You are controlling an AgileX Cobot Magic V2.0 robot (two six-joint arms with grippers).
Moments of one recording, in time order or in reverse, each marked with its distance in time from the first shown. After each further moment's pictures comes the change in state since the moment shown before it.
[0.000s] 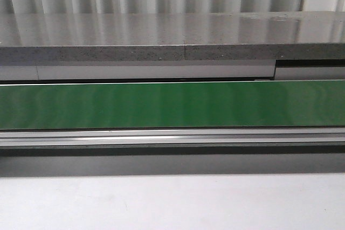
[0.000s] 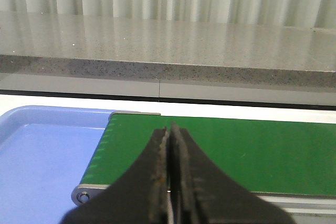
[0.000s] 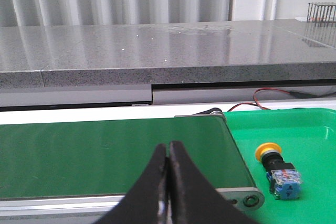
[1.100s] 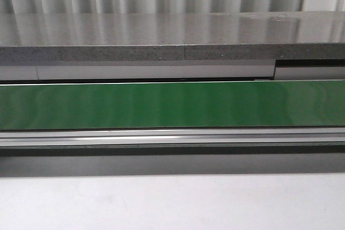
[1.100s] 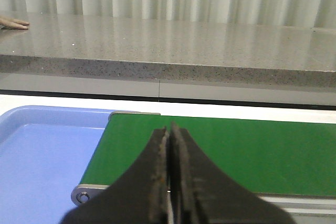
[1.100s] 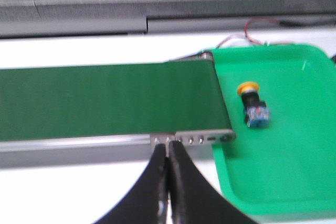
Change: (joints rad) left arm 0.000 0.000 0.000 0.000 0.000 0.000; right arm 0.000 0.289 -0.613 -0.008 0.783 0.000
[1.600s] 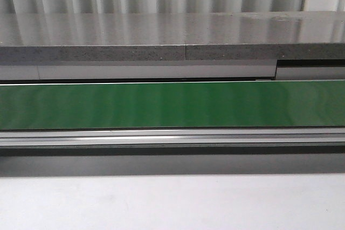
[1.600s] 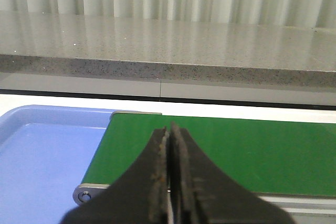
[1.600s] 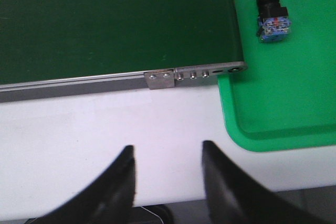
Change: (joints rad) left arm 0.000 0.000 0.000 0.000 0.000 0.000; right arm -0.010 0.518 -0.248 -0.002 0.200 0.052
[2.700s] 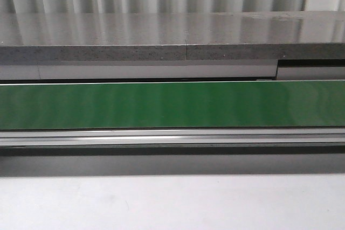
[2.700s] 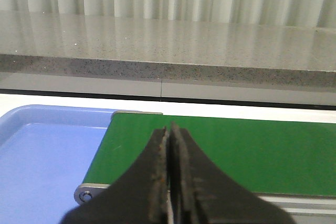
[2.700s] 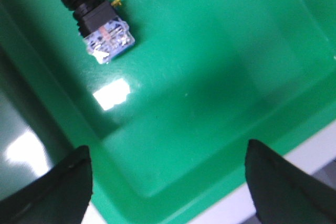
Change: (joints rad) left arm 0.000 0.000 0.000 0.000 0.000 0.000; right arm -0.468 0.678 -0.167 -0.042 -0.206 0.043
